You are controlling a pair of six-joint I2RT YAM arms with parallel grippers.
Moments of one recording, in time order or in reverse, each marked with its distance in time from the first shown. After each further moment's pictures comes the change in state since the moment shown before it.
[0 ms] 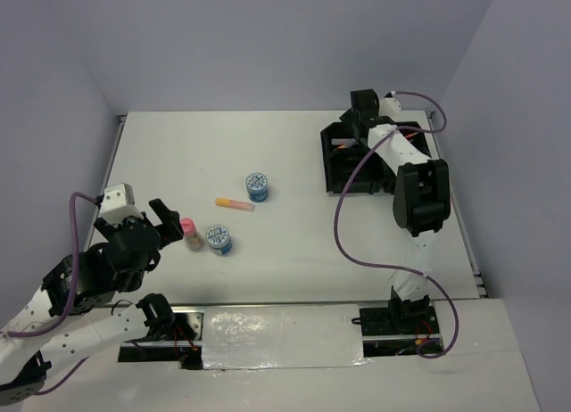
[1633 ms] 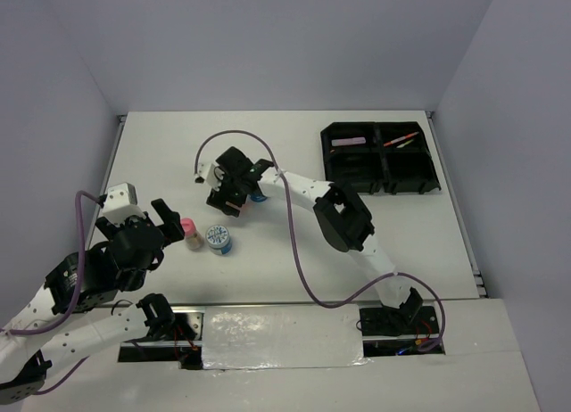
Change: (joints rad) left arm 0.000 0.017 0.000 -0.015 -0.004 -0.004; right arm 0.695 0.303 0.285 -0.186 -0.623 -1.409
